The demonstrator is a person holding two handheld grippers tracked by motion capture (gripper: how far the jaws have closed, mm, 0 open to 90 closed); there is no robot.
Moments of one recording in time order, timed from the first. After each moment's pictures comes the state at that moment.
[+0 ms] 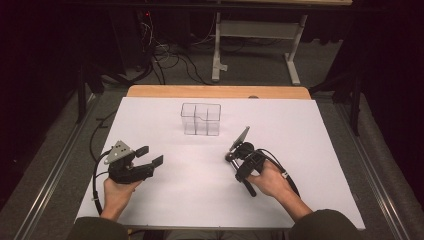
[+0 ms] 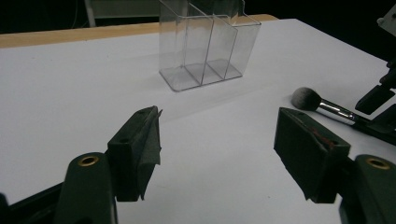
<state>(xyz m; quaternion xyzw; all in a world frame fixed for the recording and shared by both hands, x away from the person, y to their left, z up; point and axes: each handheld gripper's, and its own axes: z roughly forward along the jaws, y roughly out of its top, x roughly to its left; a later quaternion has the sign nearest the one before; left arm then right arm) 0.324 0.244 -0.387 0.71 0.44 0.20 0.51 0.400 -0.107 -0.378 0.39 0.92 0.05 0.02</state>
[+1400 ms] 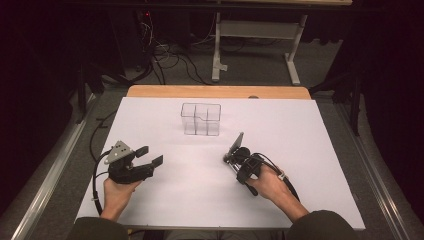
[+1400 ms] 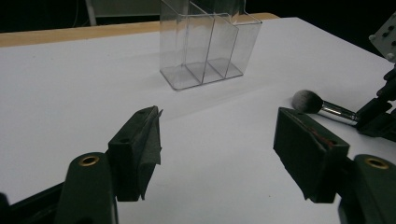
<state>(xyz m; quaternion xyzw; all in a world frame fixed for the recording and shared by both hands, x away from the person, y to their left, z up) 0.323 0.243 -0.387 0.71 0.44 0.21 0.51 0.396 -0.100 -0.393 0.36 0.93 0.02 0.04</state>
